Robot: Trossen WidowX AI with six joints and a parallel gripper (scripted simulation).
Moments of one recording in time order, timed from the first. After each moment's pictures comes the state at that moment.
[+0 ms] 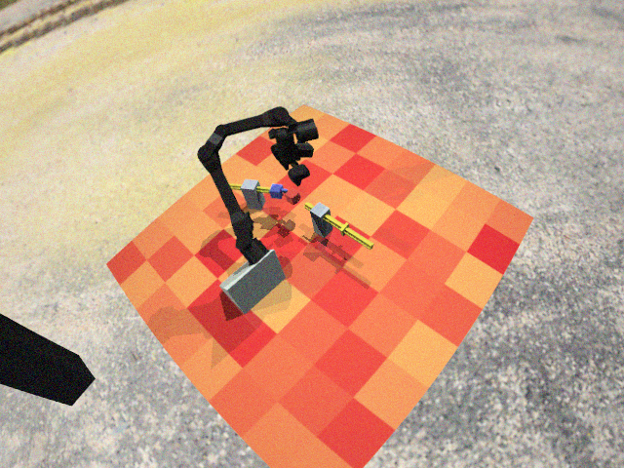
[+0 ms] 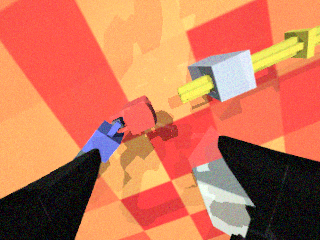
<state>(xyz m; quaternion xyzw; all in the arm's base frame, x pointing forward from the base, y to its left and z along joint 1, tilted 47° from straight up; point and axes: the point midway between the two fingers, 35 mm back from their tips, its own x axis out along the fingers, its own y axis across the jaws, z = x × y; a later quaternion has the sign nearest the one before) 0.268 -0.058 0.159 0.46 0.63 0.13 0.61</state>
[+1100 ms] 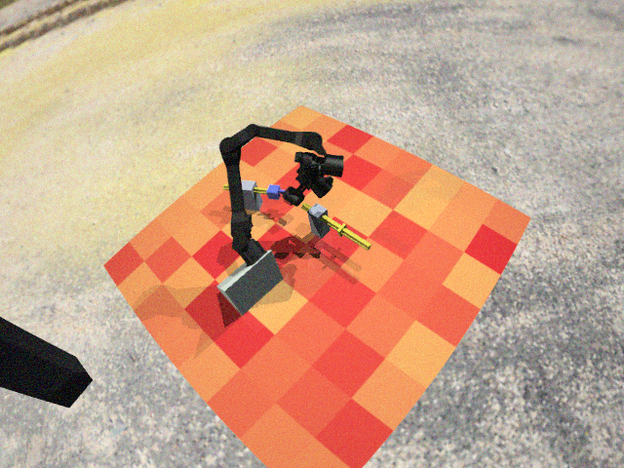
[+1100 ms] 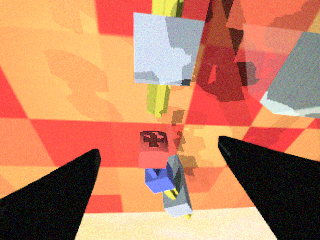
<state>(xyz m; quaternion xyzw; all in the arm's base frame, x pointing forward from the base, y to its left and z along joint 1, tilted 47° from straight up) 0.270 -0.071 0.079 0.74 0.62 -0.11 0.21</state>
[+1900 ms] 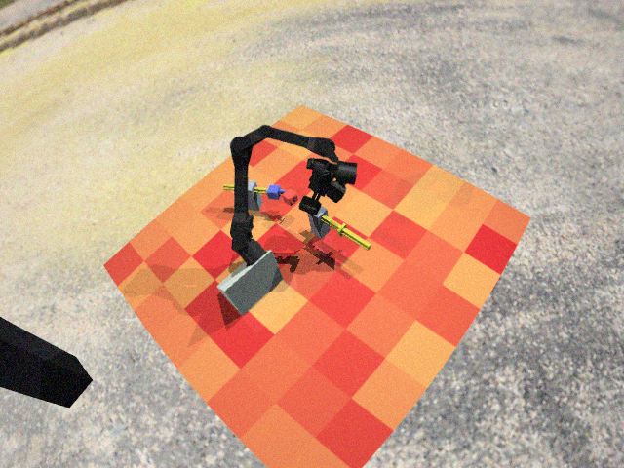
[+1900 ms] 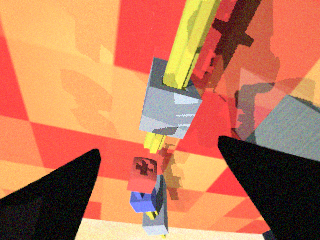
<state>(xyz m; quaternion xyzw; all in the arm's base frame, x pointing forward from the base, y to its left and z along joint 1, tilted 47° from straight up) 0.271 -0.103 0.039 0.72 0.63 -0.06 0.29</state>
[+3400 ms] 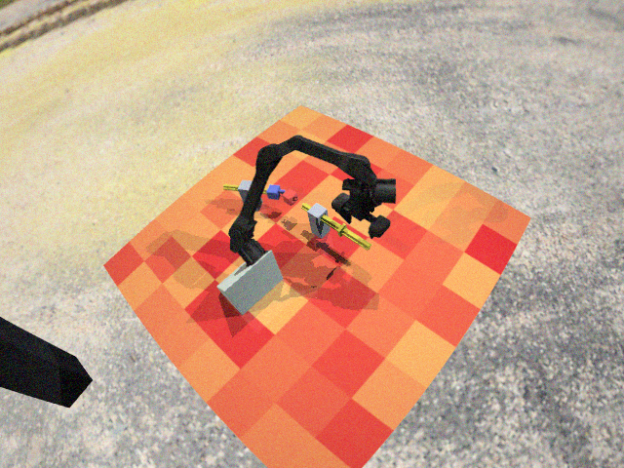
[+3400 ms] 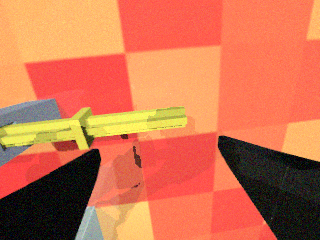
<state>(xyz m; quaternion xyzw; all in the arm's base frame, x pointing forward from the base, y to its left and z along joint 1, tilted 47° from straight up) 0.246 -0.230 -0.095 0.34 0.60 0.21 0.69</state>
